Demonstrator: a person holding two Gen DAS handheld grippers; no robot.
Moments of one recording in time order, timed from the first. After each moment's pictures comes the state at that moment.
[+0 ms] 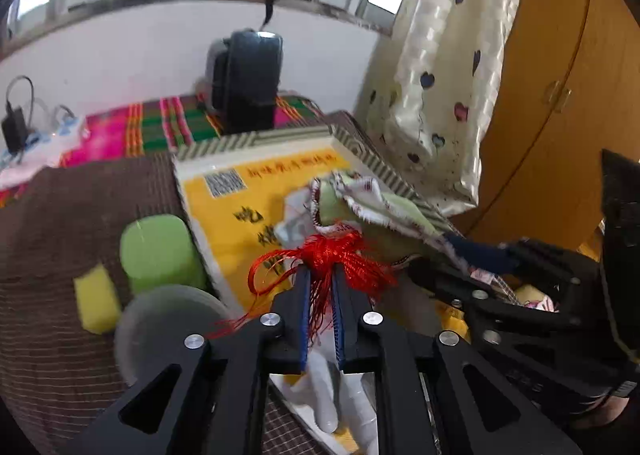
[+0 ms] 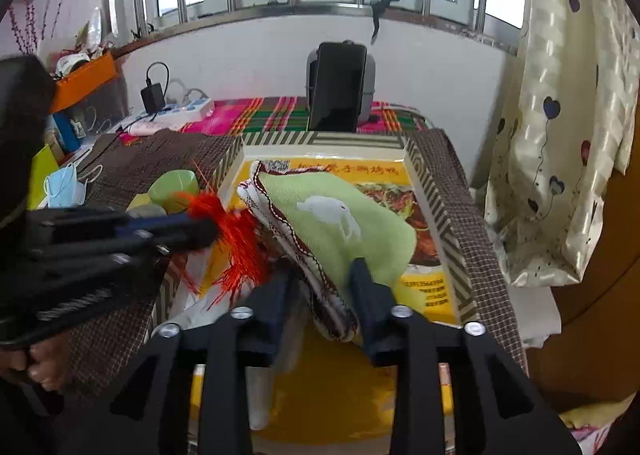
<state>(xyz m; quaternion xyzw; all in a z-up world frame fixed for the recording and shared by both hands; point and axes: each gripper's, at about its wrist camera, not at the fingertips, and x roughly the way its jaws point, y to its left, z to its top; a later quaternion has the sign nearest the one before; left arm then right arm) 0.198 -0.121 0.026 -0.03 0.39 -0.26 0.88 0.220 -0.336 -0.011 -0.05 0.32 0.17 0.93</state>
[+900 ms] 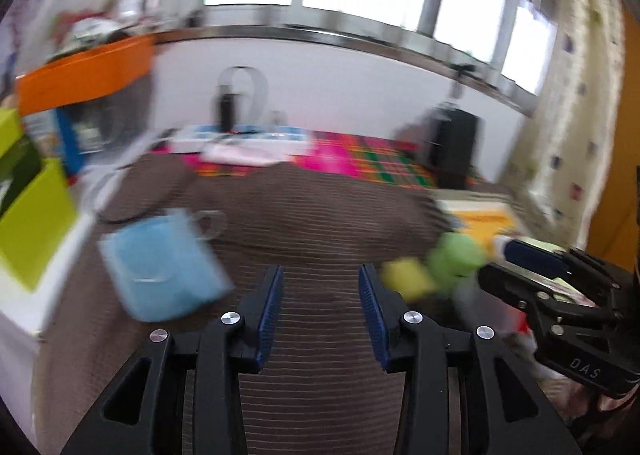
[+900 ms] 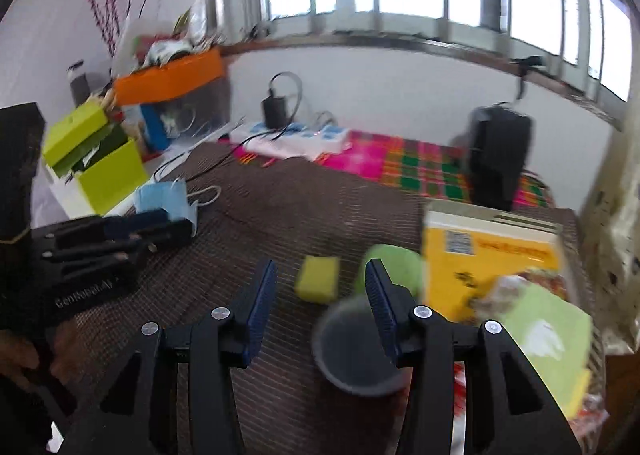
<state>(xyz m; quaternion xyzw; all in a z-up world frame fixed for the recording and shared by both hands) 0.162 0.100 0.046 -0.07 0.33 -0.02 0.94 0.212 -0.163 0.006 -0.09 0.28 0.31 0.90</state>
